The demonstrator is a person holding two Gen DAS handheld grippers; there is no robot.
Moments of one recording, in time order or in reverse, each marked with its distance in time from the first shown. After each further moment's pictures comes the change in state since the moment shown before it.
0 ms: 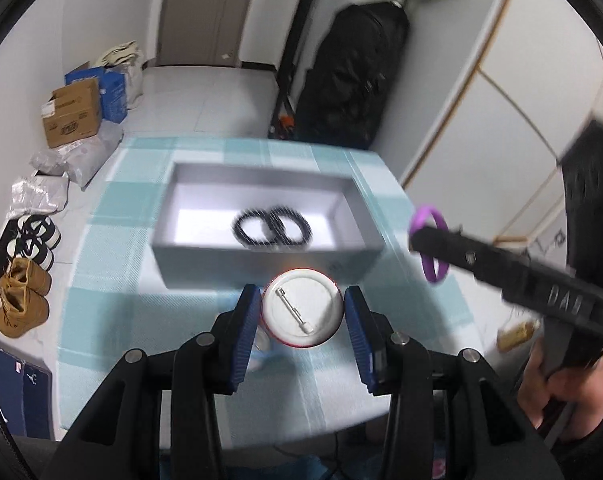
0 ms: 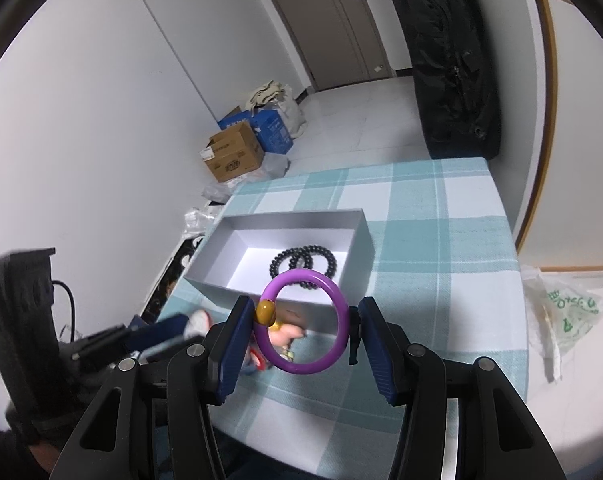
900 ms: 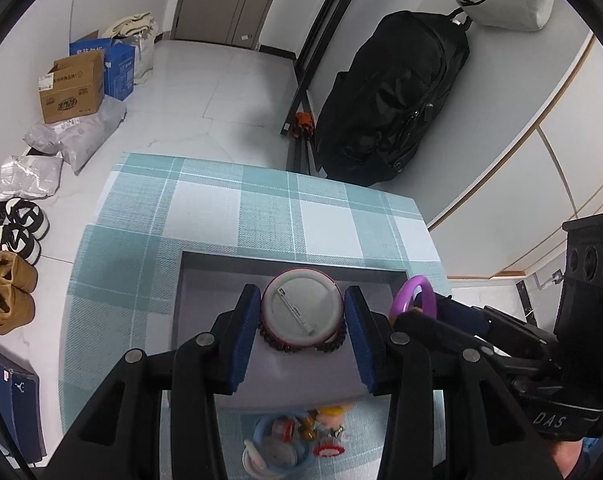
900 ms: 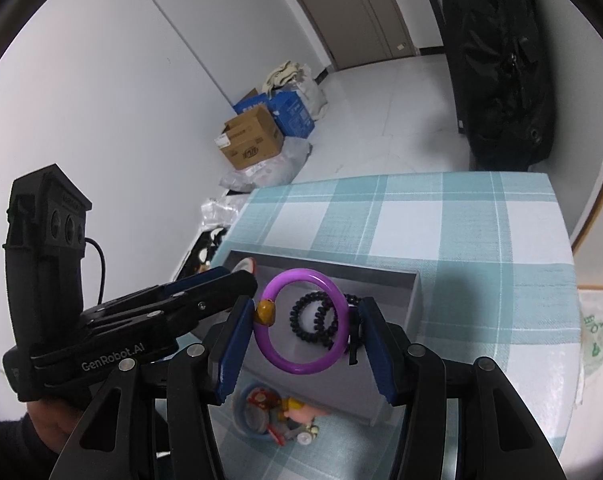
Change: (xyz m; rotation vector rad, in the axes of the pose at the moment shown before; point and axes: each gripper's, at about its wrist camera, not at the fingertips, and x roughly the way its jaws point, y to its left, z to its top) left arm 0.054 0.042 0.071 -0.109 0.066 -0.025; right arm 0.074 0.004 0.056 0.004 0.100 0.081
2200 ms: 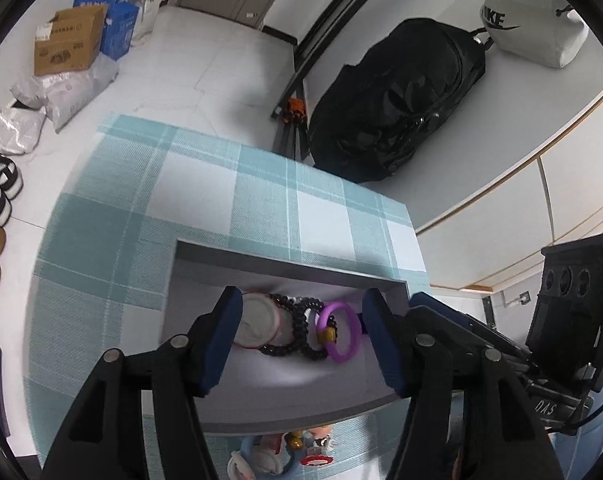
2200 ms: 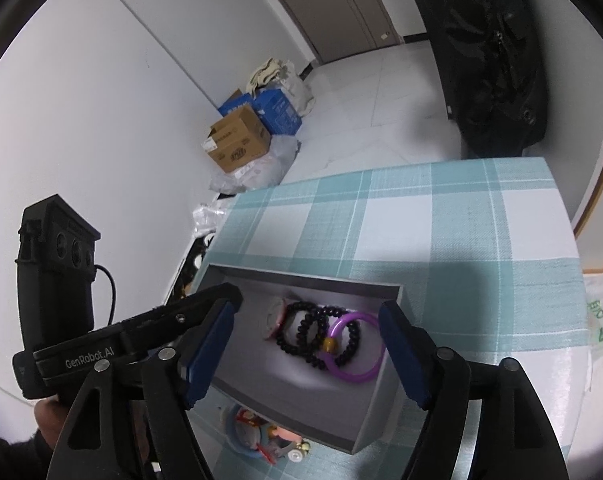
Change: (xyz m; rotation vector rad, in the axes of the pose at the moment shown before) left arm 0.010 0.022 0.008 -0.122 0.041 -0.117; right arm 0.007 -0.016 0.007 0.072 0.000 -0.004
